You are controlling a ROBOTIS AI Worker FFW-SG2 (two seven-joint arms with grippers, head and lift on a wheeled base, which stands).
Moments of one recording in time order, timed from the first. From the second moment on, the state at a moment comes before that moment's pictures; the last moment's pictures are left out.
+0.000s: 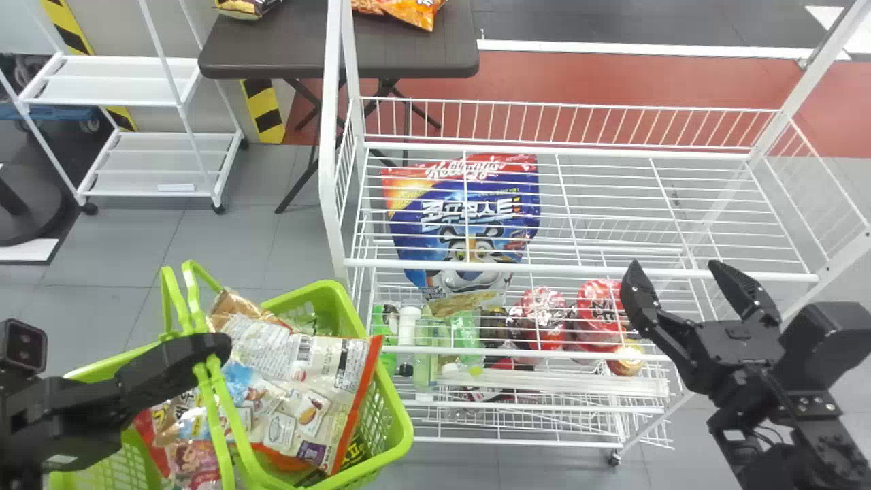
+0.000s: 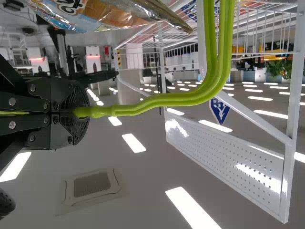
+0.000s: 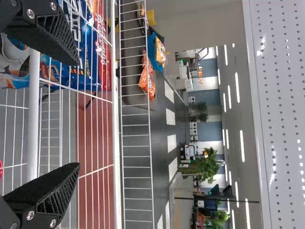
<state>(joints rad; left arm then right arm) 0.16 0.27 0.51 -1.64 0.52 1.57 -1.57 0.50 0.00 -0.15 -1.98 -0.11 0.05 0.22</state>
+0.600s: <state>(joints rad) 0.19 0.28 0.51 -1.68 0.53 1.57 -1.57 0.54 0.00 -0.15 -1.99 -0.15 0.03 0.19</state>
